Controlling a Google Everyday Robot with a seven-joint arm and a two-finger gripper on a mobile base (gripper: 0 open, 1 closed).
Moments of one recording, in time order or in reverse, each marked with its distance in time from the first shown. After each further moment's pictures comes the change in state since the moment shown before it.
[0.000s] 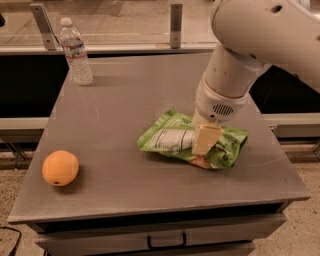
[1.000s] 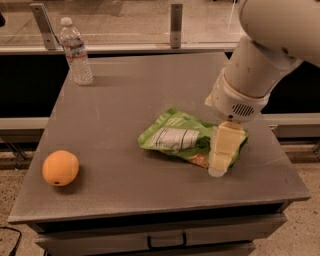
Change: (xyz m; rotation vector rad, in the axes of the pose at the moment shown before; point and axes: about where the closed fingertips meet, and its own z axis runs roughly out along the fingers) arm 0.017 0.015 -0.022 0.010 -0.030 0.013
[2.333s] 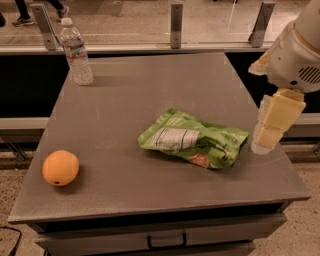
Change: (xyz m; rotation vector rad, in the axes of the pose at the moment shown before) arm 0.049 -0.009 -0.093 0.135 -0.014 0.079
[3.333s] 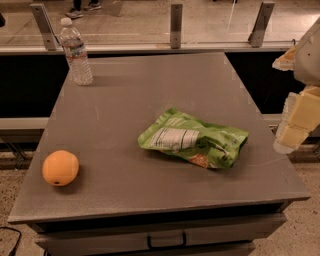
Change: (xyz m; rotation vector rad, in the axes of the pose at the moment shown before) arm 0.032 -0.002 -0.021 0.052 0.037 0.047
